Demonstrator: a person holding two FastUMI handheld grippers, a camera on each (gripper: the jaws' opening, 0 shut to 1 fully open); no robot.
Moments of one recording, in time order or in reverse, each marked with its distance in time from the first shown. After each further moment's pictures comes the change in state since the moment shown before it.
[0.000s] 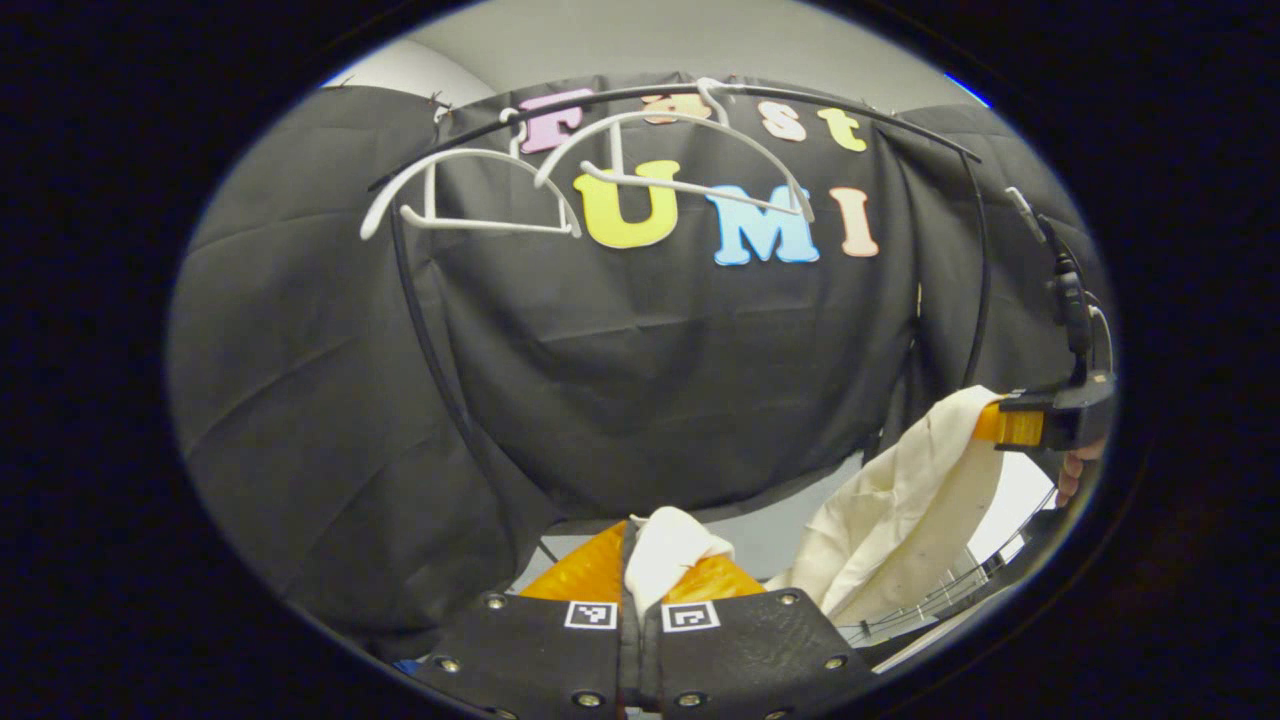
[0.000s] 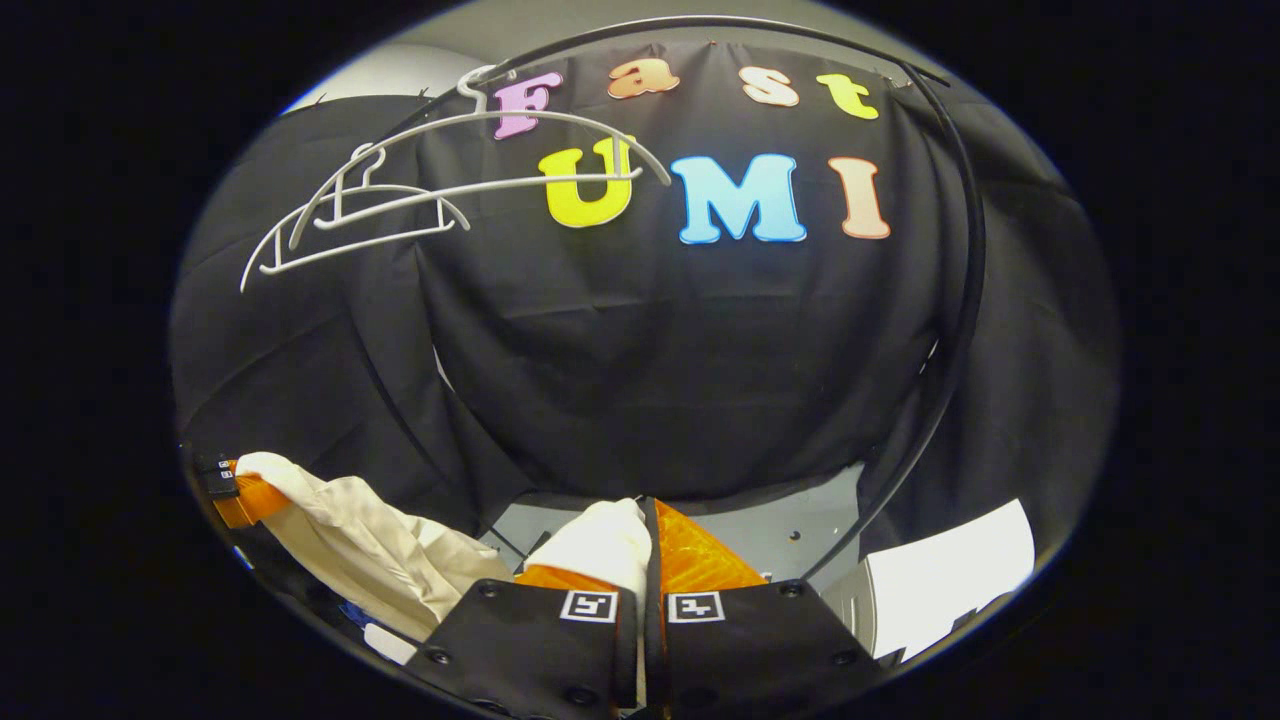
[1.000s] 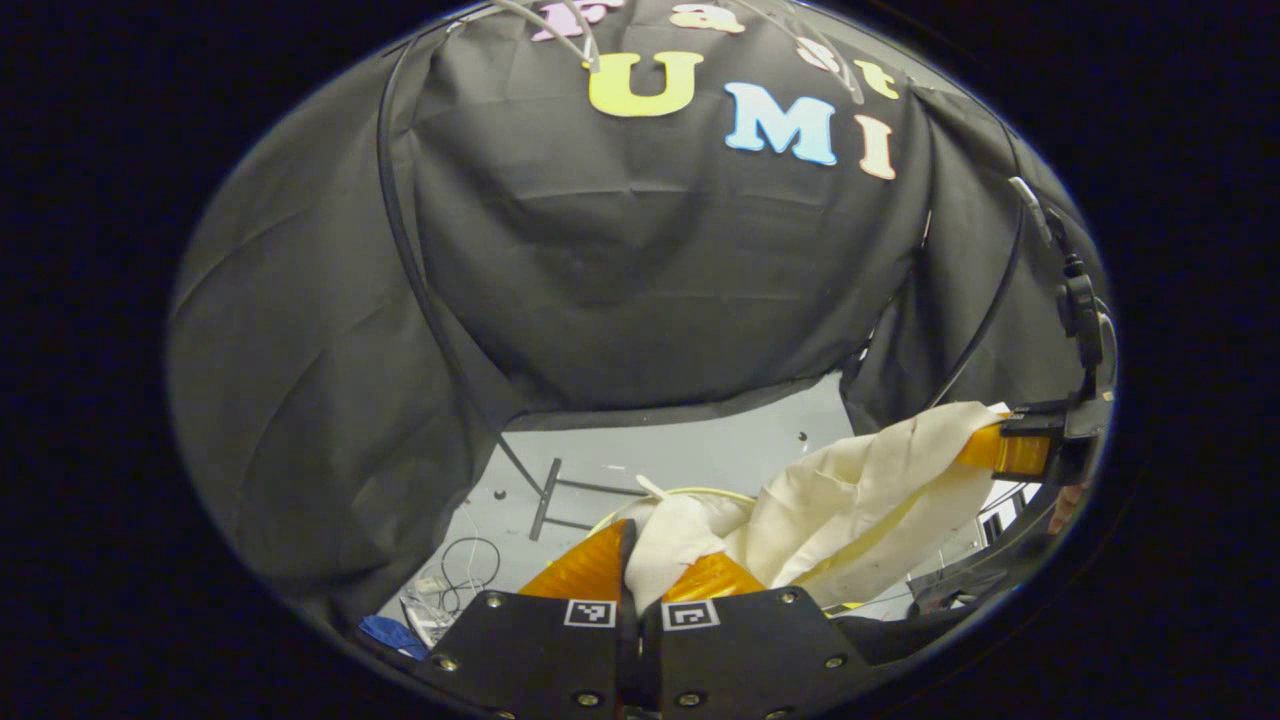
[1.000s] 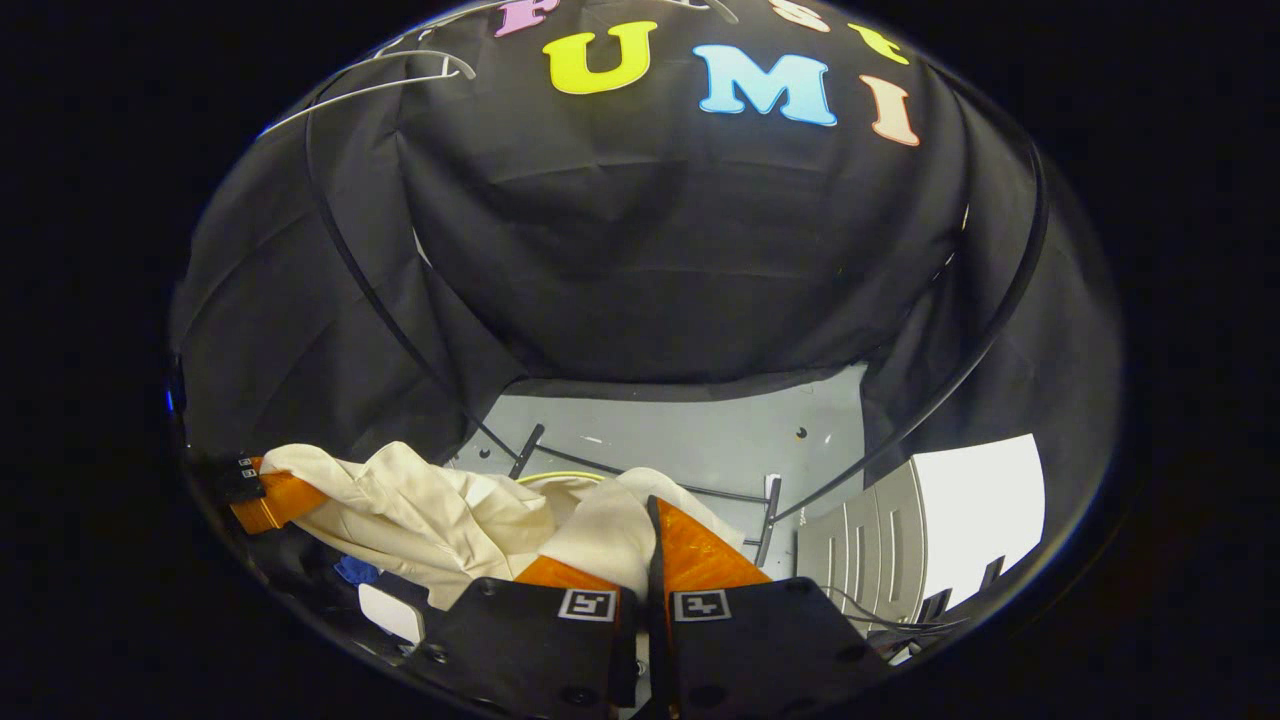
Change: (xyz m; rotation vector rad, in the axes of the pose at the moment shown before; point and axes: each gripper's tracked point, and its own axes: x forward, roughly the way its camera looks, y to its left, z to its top) left arm 0.074 0.015 -0.150 -0.097 0.341 -0.073; right arm 0.066 0.063 -0.131 -0.022 0.342 -0.053
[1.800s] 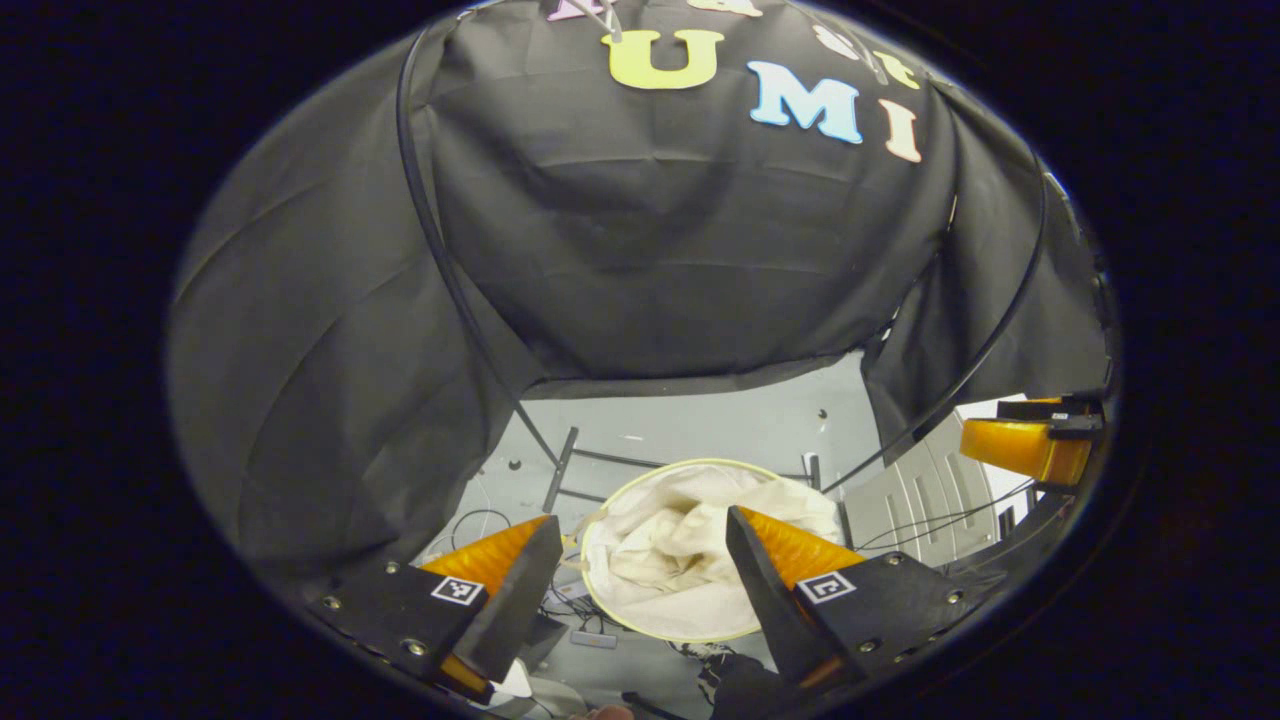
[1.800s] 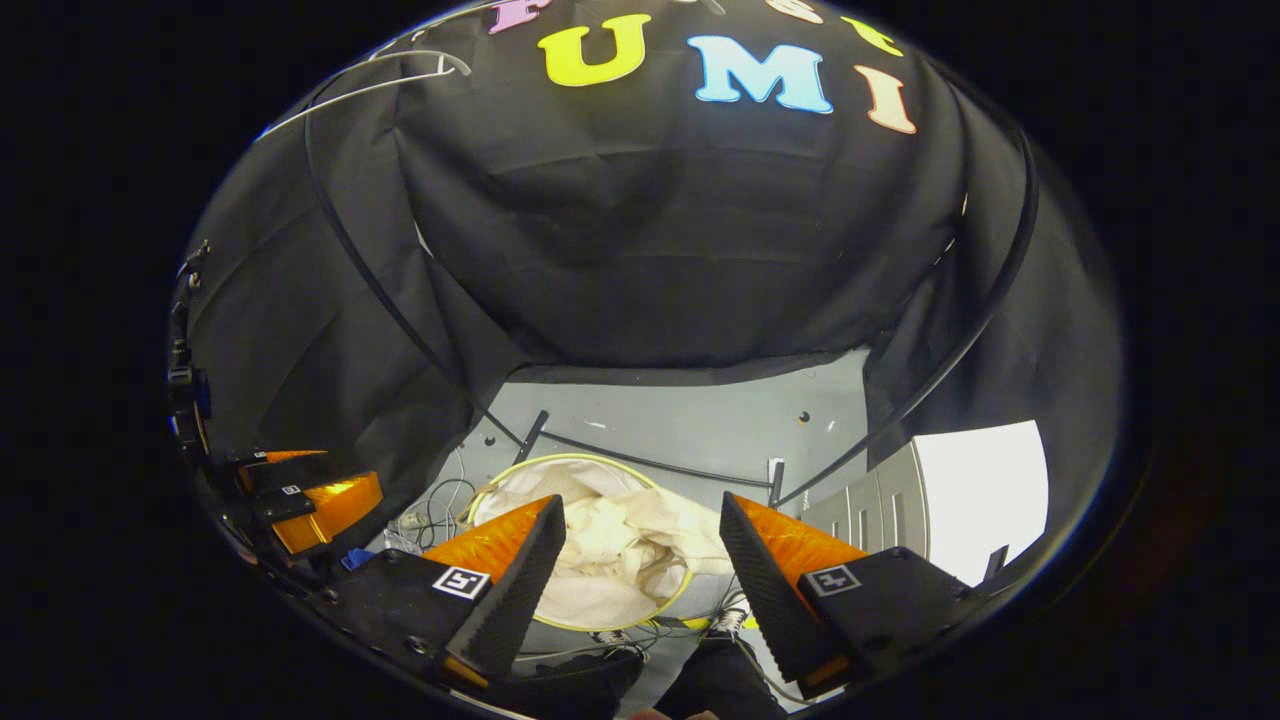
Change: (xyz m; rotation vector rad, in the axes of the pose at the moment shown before) left arm 0.013 0.006 -0.017 -0.018 0.062 0.057; right arm -0.015 -0.003 -0.008 0.035 0.012 0.015
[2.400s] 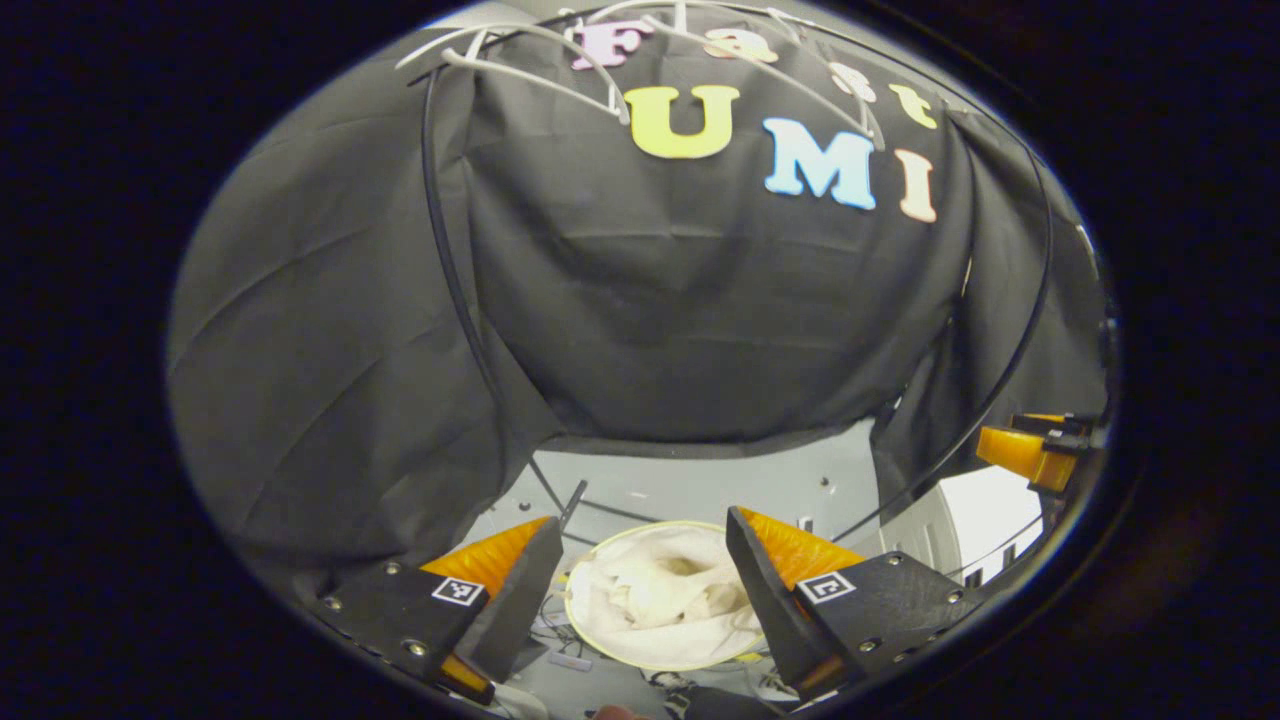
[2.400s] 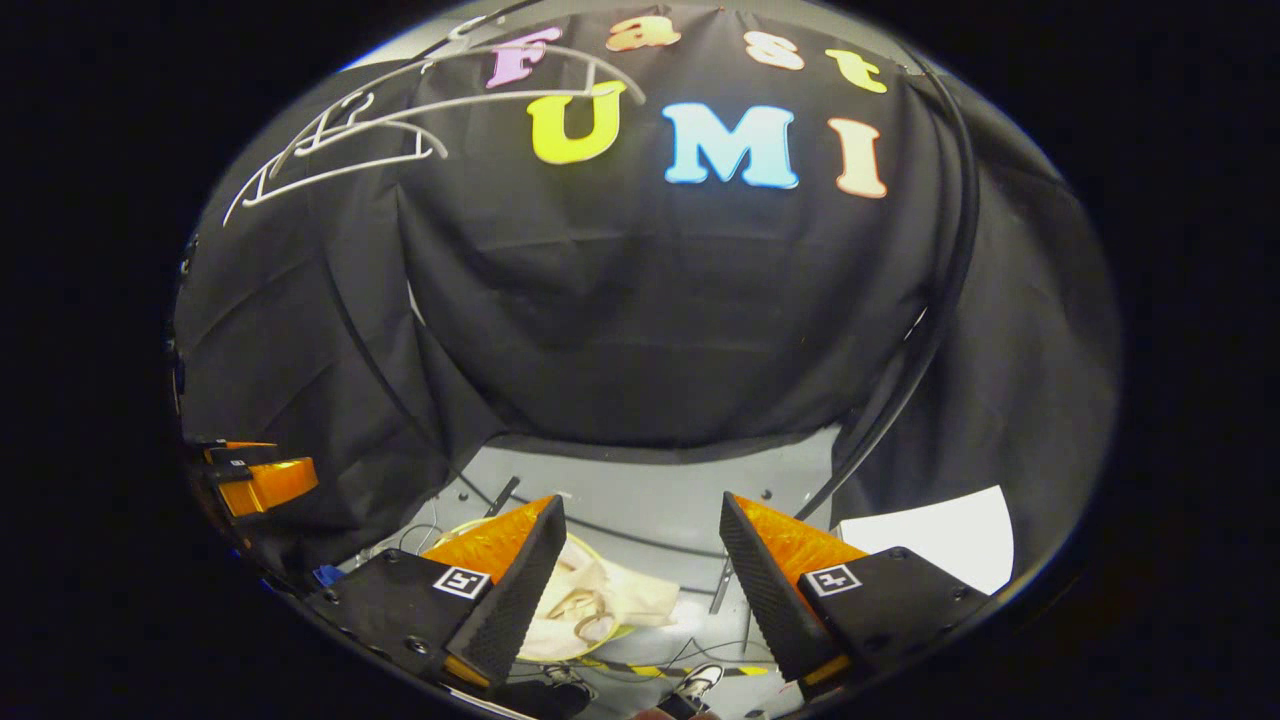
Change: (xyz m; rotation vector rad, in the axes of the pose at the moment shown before) left arm -0.089 -0.055 0.100 -0.096 -0.202 0.094; right arm -0.061 -0.107 0.083 -0.057 -0.266 -0.037
